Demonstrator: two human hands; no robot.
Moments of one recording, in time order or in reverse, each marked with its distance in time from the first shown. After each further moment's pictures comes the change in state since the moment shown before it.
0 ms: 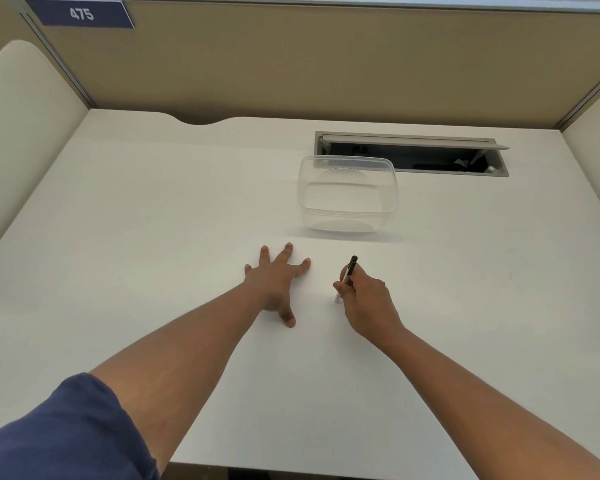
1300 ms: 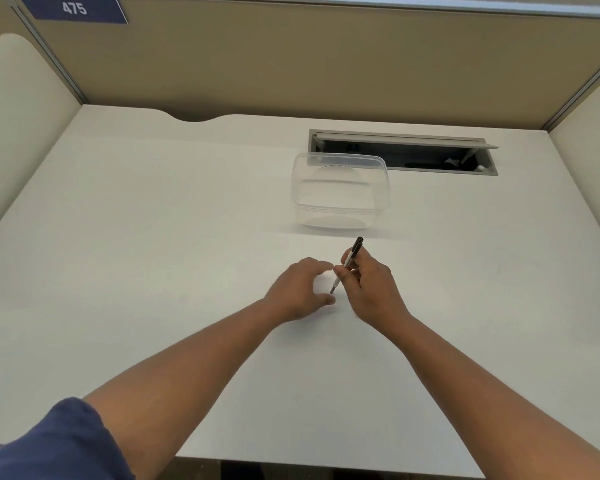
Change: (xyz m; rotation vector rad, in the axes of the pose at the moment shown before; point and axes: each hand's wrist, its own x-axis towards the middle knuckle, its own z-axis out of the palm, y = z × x) left_hand -0.009 0.050 0.025 -0.529 0.346 0.244; right_hand 0.002 -0.003 -0.024 0.065 0.088 -0.146
